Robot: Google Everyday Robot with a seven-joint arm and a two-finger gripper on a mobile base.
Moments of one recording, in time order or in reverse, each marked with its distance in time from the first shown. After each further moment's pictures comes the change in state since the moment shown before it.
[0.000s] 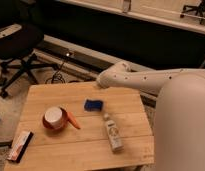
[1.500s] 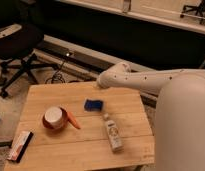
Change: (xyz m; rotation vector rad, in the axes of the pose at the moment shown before) arm -0.005 -0.006 0.002 0.021 0.001 -0.003
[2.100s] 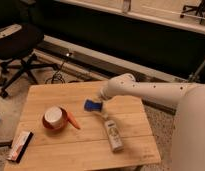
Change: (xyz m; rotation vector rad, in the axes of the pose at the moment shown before) arm -0.043 -0.063 0.004 0.188 0.028 0.004
